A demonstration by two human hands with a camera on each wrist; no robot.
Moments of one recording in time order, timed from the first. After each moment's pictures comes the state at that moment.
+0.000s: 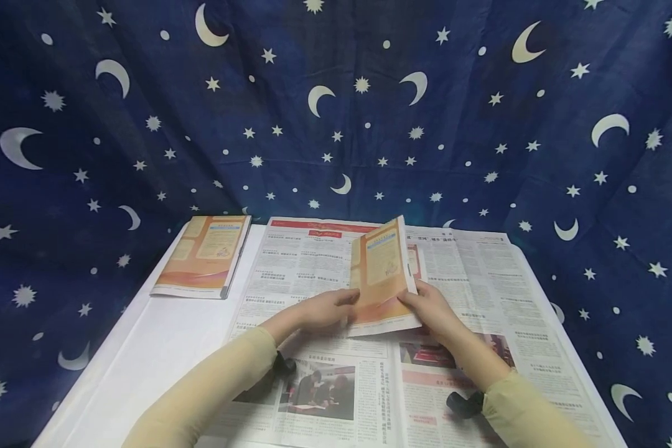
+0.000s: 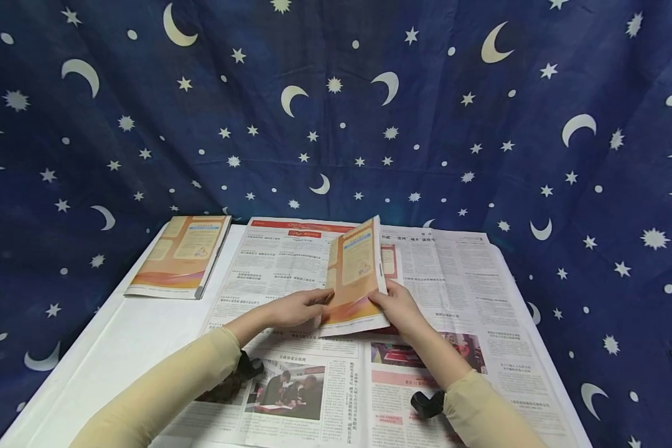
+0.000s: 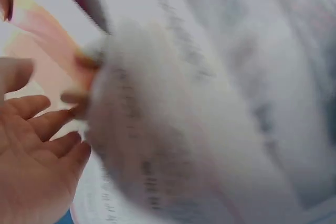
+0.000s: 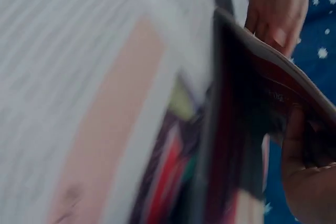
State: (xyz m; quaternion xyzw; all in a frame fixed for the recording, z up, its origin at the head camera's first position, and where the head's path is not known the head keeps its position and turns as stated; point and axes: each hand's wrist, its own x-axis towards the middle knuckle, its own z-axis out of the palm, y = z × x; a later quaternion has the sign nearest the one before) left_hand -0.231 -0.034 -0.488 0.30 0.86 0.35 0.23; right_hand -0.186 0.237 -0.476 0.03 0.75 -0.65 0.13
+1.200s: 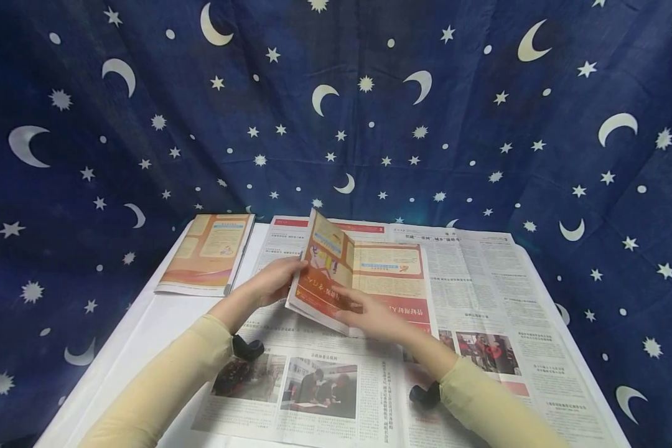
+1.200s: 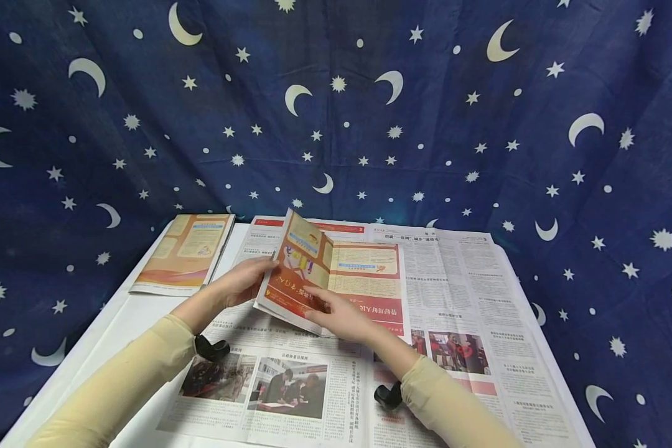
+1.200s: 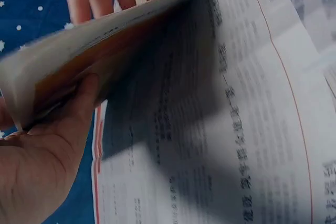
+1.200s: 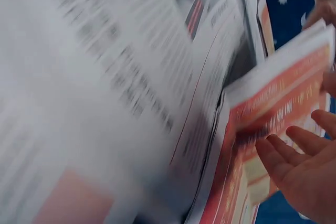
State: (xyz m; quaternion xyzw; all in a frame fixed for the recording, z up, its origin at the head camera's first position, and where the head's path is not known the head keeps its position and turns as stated) left_hand -0.253 -0.120 -0.444 0.05 0.68 0.68 0.28; right_hand -0.190 0.145 -0.478 -0.20 0.83 -0.48 0.18
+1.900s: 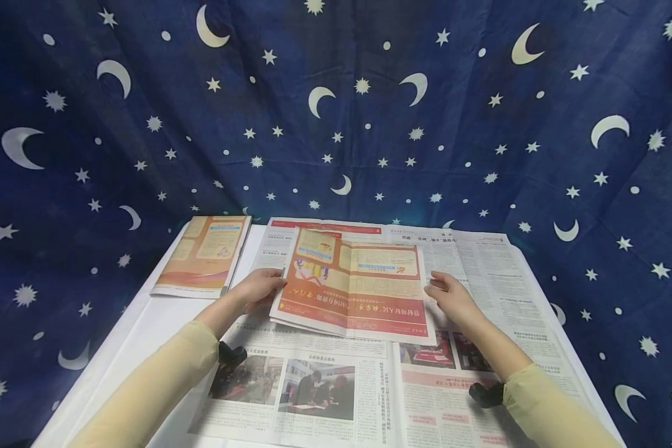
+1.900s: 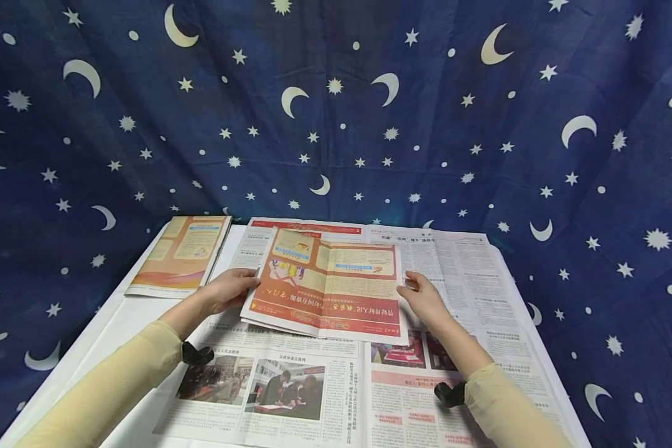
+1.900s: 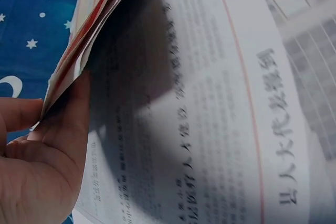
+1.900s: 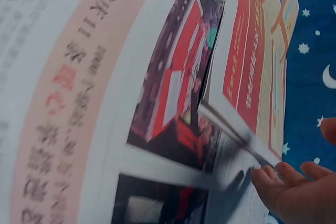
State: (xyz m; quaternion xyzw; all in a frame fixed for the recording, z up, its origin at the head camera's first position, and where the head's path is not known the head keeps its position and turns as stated) left_hand -0.259 -0.154 -0.477 0.00 0.76 0.61 0.25; right_hand -0.200 0.289 -0.475 0.05 0.86 -0.50 0.11
